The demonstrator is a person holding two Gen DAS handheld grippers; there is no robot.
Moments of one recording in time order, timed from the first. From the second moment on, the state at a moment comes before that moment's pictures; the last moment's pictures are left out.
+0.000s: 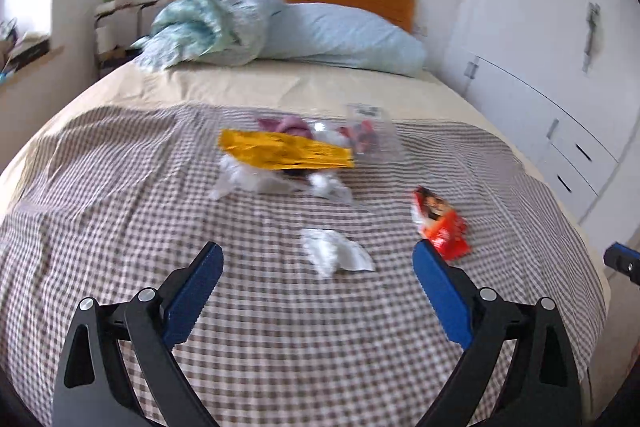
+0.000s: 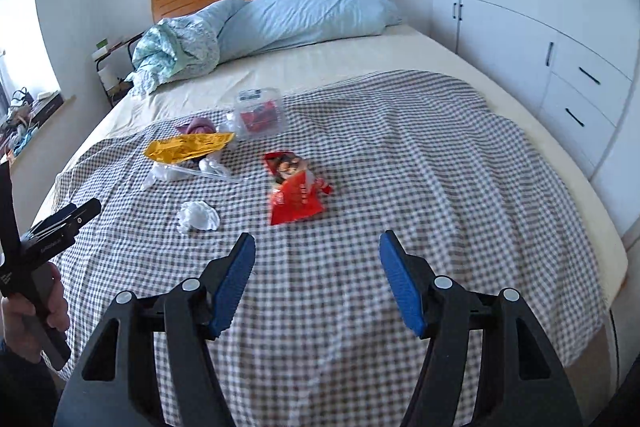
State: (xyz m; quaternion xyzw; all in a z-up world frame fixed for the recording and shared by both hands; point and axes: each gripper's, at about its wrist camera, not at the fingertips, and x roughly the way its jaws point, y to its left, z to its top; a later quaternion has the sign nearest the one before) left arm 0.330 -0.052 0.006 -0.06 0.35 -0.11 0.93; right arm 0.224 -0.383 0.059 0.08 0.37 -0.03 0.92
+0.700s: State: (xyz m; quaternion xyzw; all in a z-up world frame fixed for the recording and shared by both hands) left arm 0.393 0.046 -0.035 -0.19 0.39 -0.07 0.90; right arm 0.552 -0.300 -0.073 0.24 0.49 0.07 0.83
